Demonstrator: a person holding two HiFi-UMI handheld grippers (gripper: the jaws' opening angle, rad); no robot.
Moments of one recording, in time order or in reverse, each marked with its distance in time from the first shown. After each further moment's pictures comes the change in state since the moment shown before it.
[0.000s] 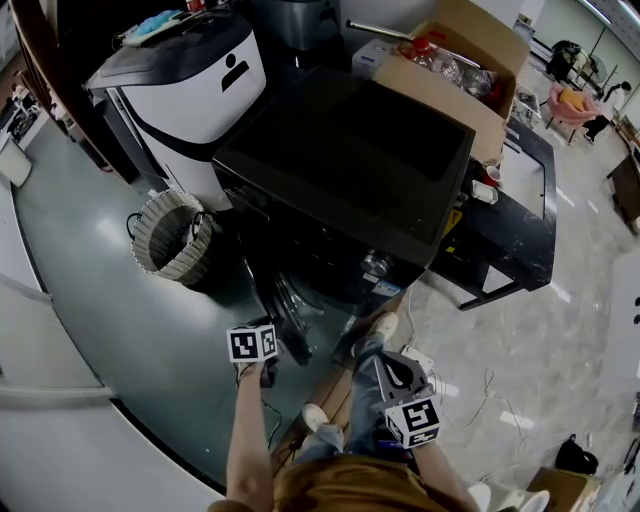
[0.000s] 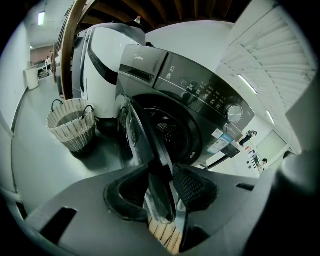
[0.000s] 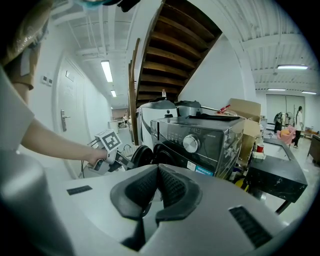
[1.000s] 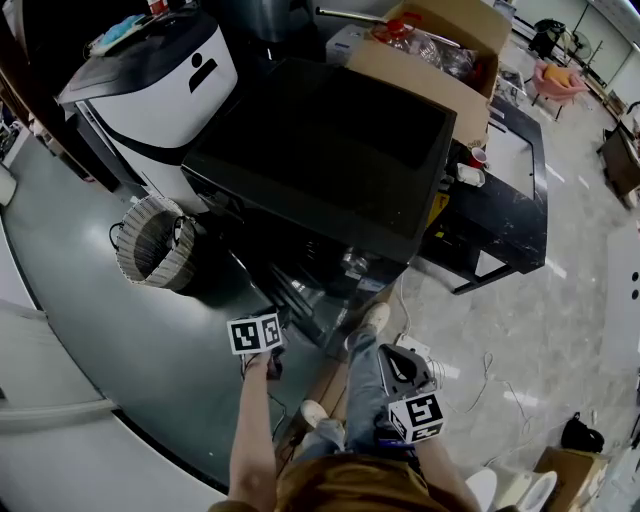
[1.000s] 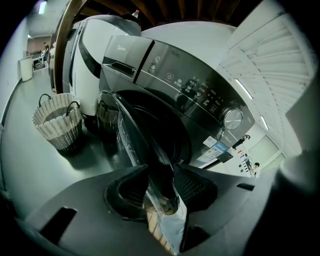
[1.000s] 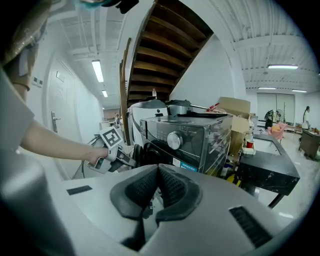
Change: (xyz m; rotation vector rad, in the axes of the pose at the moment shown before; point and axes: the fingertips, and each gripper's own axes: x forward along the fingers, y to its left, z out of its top) left arm 0.040 -0.053 0.027 -0.031 0.011 -0.082; right arm -0.007 -0.044 -0.010 0.050 0.015 -0.084
